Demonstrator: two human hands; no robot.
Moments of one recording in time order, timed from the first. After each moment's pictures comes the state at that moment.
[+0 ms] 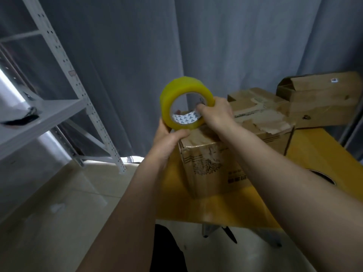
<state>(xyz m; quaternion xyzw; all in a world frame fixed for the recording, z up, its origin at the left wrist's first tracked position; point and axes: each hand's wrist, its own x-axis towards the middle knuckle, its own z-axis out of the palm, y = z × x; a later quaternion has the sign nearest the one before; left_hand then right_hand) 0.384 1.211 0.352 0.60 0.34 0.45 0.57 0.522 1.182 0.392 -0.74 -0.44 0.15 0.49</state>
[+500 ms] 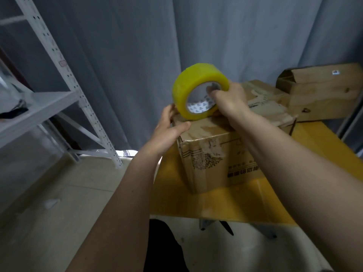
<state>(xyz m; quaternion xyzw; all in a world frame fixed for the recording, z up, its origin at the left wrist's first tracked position) 0.383 1.228 0.350 0.72 0.36 0.35 0.48 0.546 1.179 0.401 -0.73 -0.40 0.15 0.54</state>
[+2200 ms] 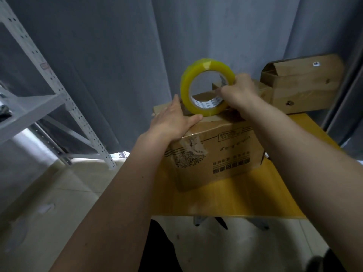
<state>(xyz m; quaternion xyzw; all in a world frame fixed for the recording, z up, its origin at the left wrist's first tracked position) 0.441 1.206 0.385 0.86 0.47 0.13 0.16 0.605 1.150 0.405 -0.79 -0.38 0.12 0.46</state>
